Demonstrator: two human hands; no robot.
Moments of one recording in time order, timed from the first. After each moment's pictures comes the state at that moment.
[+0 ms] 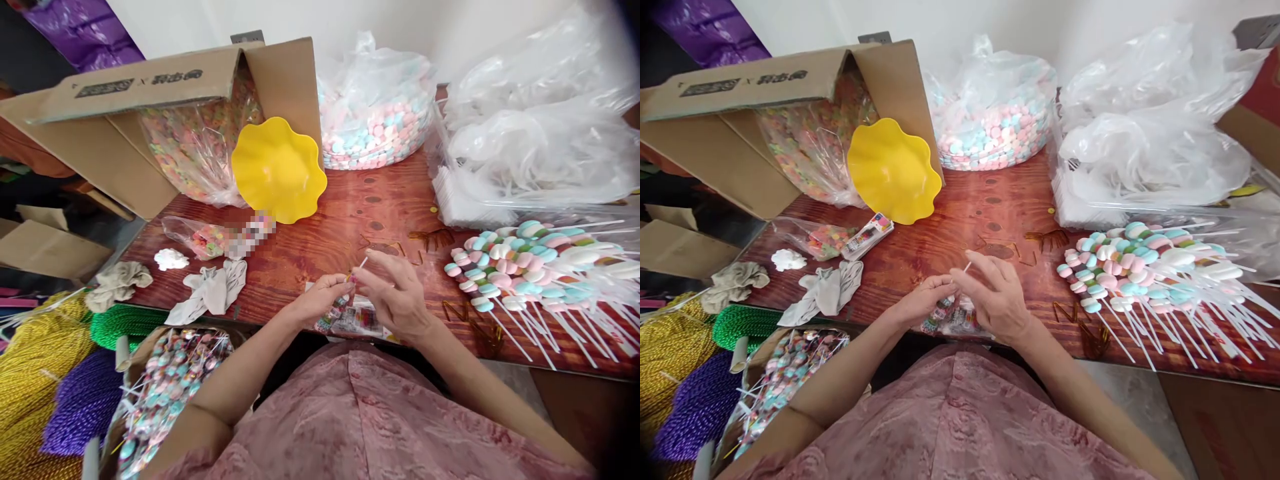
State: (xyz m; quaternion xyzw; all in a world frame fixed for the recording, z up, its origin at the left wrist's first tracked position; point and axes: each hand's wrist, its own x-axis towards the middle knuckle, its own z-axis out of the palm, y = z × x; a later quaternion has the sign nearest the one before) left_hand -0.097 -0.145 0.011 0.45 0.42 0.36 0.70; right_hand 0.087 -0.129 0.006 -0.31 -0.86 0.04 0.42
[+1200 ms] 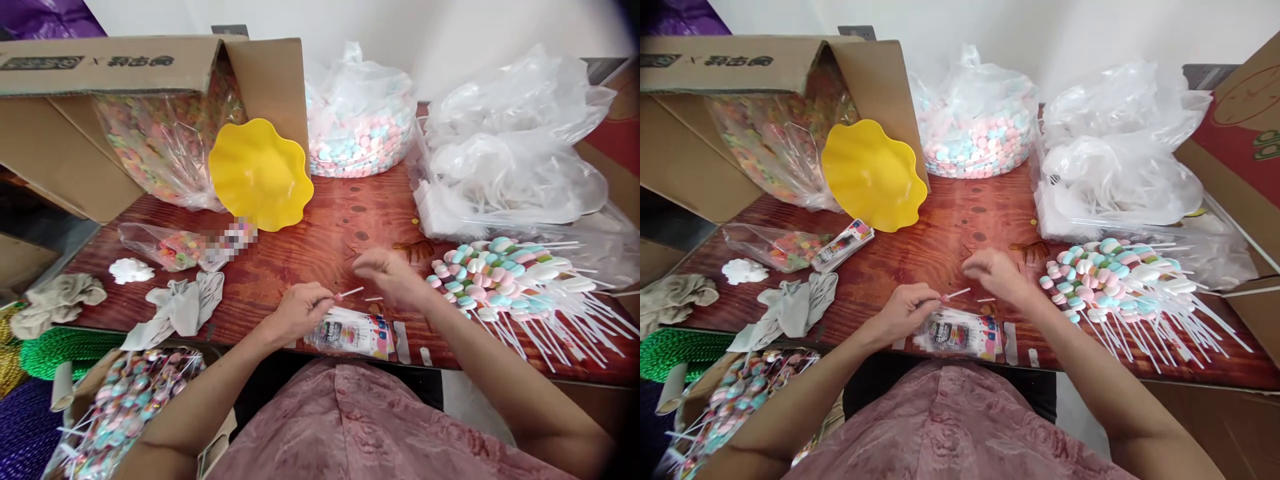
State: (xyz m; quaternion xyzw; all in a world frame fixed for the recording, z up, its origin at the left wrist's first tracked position) left_hand -0.117 -0.136 0.015 0.74 0.50 0.27 0.37; right_hand 0.113 -0.044 0.003 -0.37 -0.88 0.25 0.18
